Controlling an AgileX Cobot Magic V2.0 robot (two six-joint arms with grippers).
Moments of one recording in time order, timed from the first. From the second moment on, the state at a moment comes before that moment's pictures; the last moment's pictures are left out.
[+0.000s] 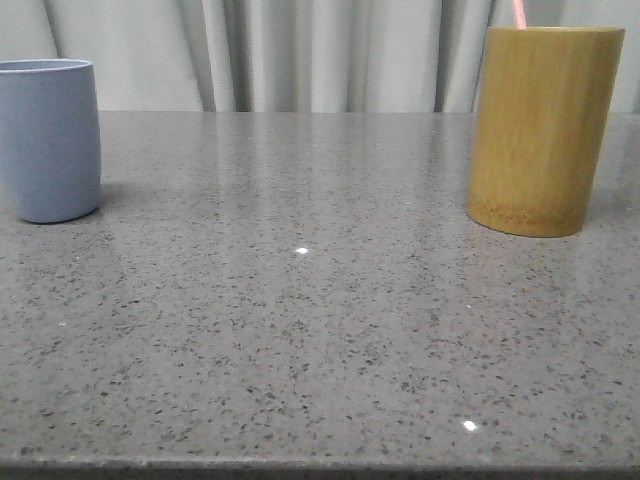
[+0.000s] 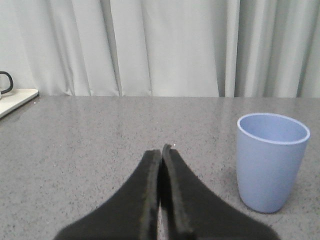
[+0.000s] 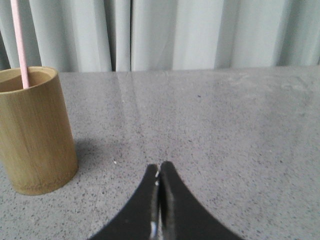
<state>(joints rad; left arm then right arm) 0.05 0.12 -0.32 -0.02 0.29 -0.03 -0.02 0.07 -0.25 -0.07 0.37 0.16</state>
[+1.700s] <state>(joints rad) 0.05 1.19 -1.31 -0.26 0.98 0.11 -0.02 0.57 -0.73 -0.07 0.43 0.14</state>
